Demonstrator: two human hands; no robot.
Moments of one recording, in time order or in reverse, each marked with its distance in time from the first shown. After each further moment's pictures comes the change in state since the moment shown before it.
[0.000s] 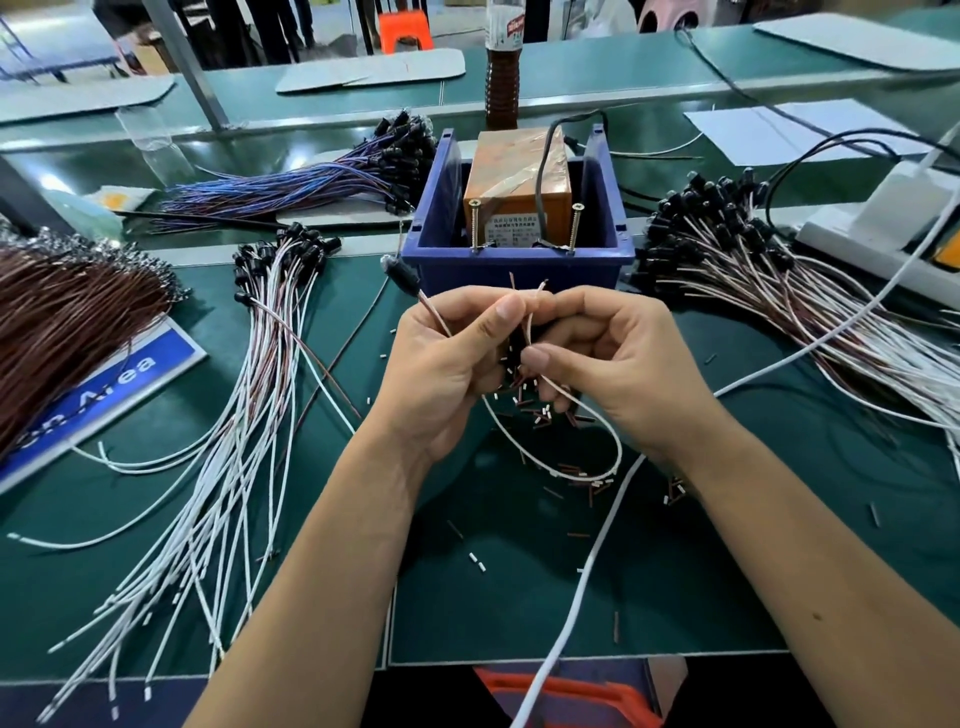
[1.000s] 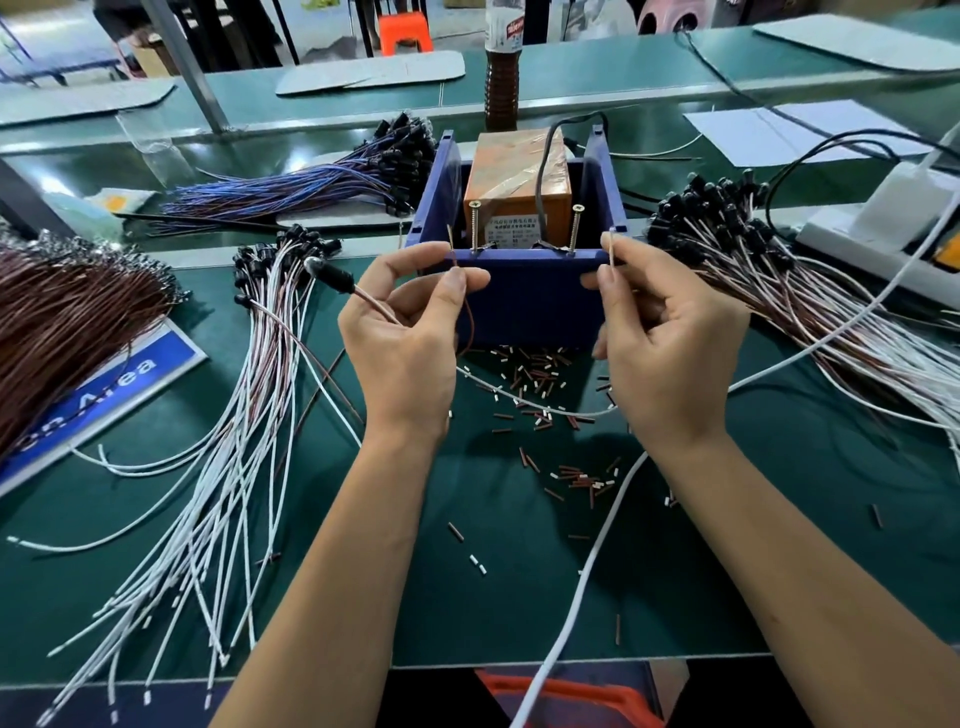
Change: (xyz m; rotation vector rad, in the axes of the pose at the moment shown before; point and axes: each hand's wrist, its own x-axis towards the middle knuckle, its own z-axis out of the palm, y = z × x) left_hand 0.010 0.001 0.000 0.208 0.497 0.347; right_hand 0.011 0.009 -0.007 -0.683 0.651 -0.464
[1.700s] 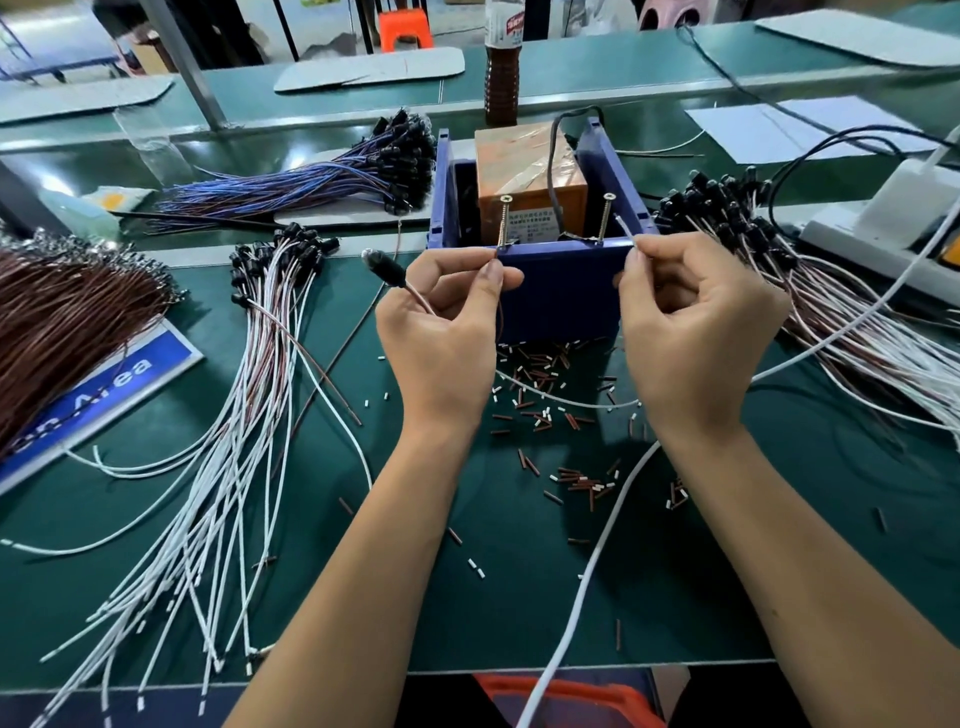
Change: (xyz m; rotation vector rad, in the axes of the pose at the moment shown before) left_hand -0.004 -0.009 0.024 0.120 0.002 0.042; right_hand 0.013 0.001 -0.003 -0.122 0.160 0.000
